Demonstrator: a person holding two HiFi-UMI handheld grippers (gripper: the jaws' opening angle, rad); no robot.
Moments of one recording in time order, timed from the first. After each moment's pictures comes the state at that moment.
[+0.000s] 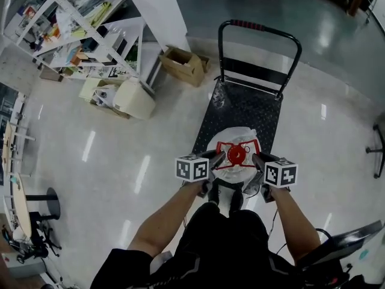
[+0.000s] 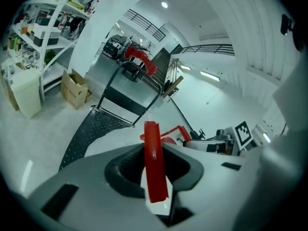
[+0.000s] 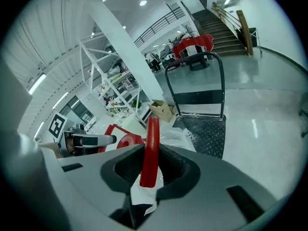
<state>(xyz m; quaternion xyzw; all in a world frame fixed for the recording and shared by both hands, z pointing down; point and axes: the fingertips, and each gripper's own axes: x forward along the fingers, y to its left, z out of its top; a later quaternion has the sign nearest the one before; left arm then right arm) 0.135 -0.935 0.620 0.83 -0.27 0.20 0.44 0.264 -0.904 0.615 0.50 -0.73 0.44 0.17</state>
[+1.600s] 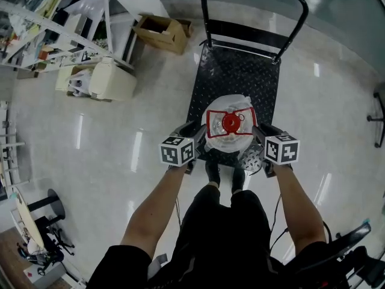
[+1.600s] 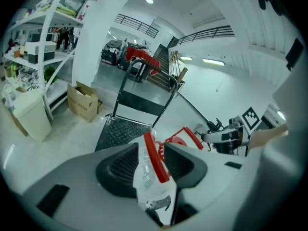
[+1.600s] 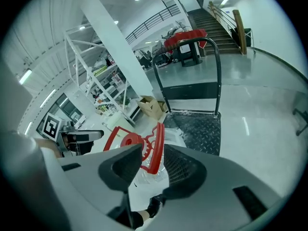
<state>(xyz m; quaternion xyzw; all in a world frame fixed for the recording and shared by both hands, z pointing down) 0.087 -1.037 0.732 0.84 -0.31 0.25 0.36 0.284 -0.980 0.726 0.54 -0.69 0.44 0.19</state>
